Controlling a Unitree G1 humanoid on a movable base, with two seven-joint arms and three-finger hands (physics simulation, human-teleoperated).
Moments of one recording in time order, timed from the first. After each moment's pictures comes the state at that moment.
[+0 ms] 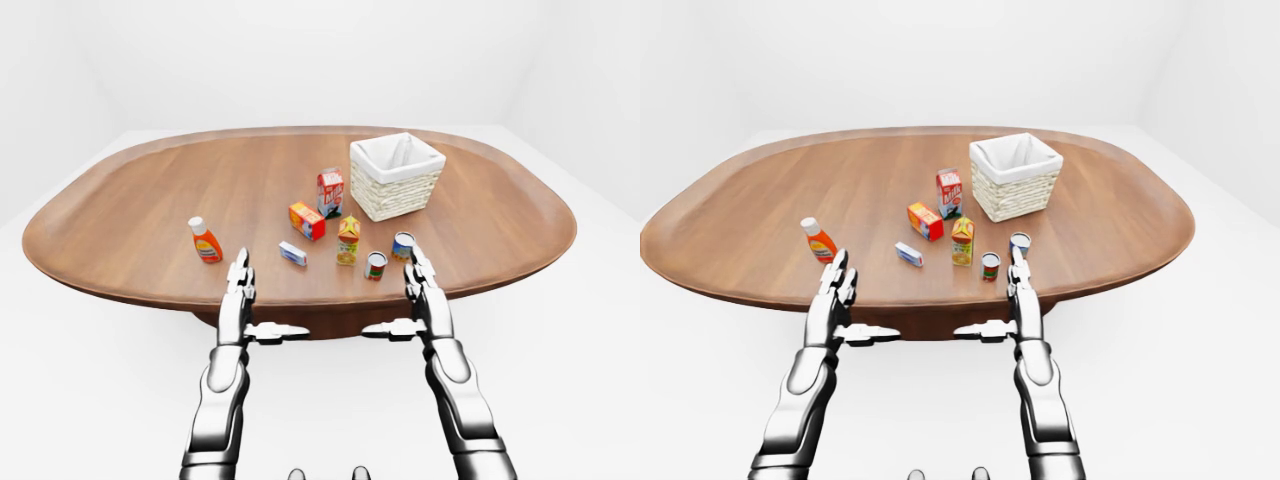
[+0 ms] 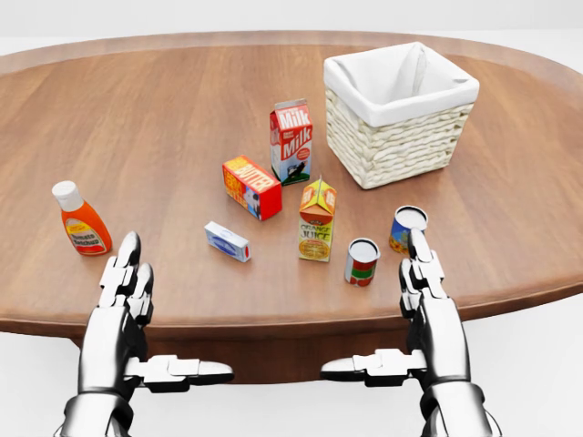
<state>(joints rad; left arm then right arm) 0.00 0.01 0.02 0.00 -0.01 0.00 -0.02 -0.01 -0.01 -0.02 0.02 0.00 0.00 0.01</state>
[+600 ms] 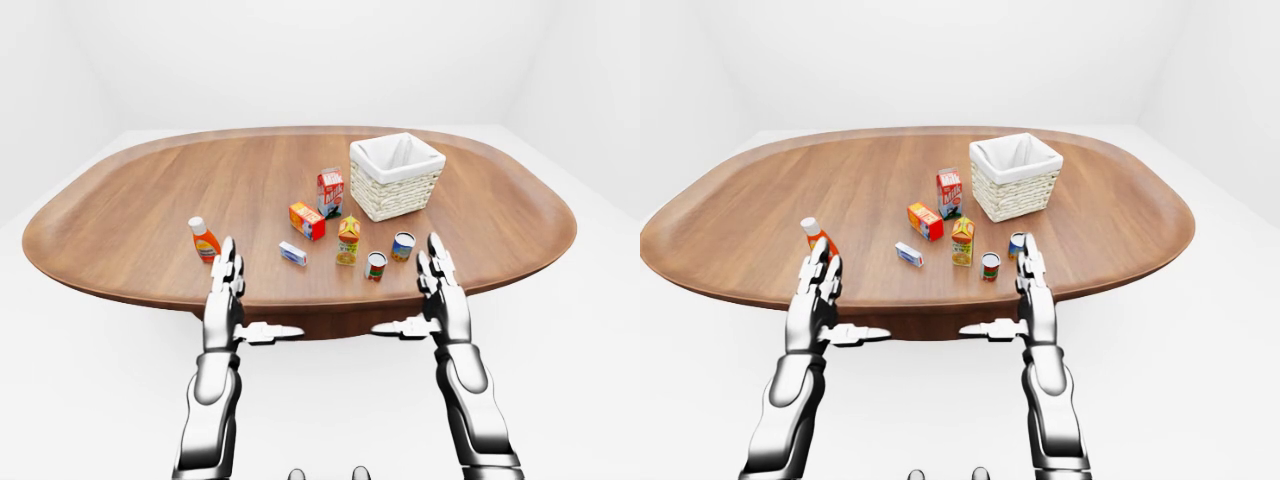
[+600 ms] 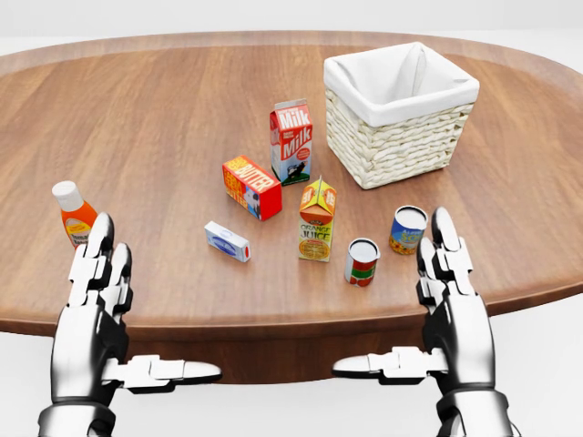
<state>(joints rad) 0.05 0.01 0.03 -0.12 -0.01 -0.09 -0.02 0.04 -0.01 -0.04 -0.10 0.04 -0.09 0.03</state>
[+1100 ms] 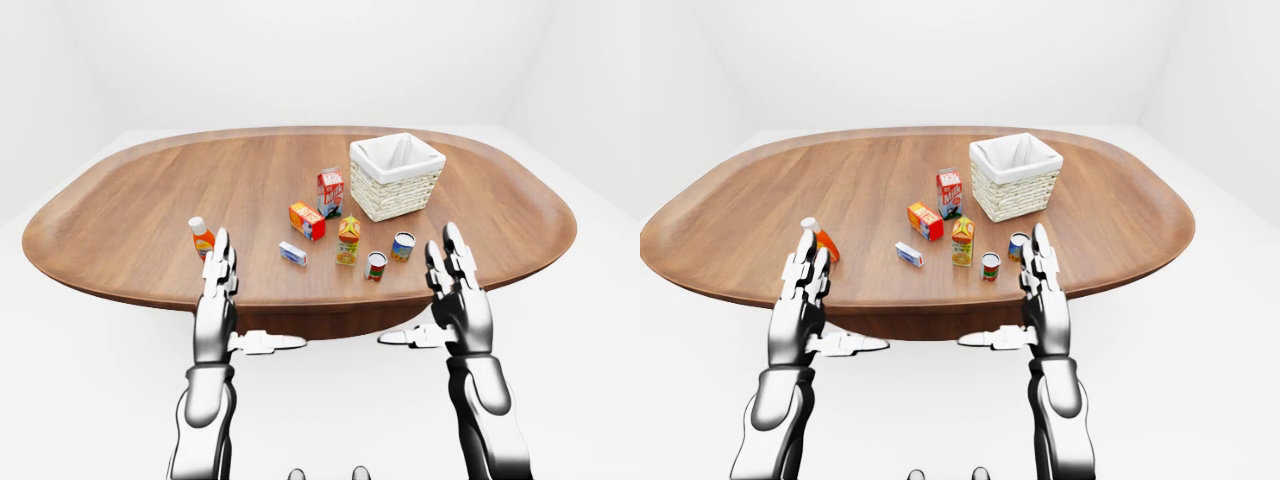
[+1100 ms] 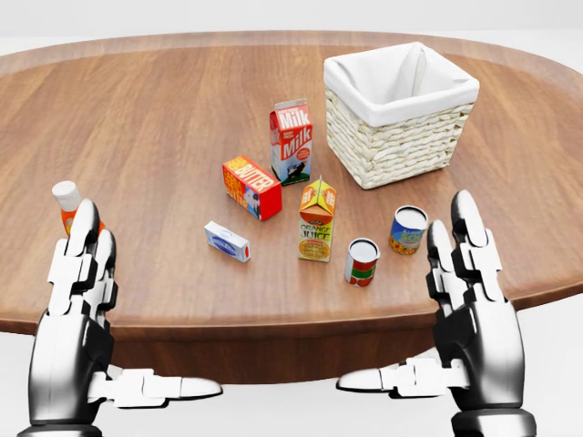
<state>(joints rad) 0.16 0.00 -0.01 -0.35 0.09 -0.09 -0.02 0.15 0.00 -0.02 -0.34 0.10 -0.09 0.08</state>
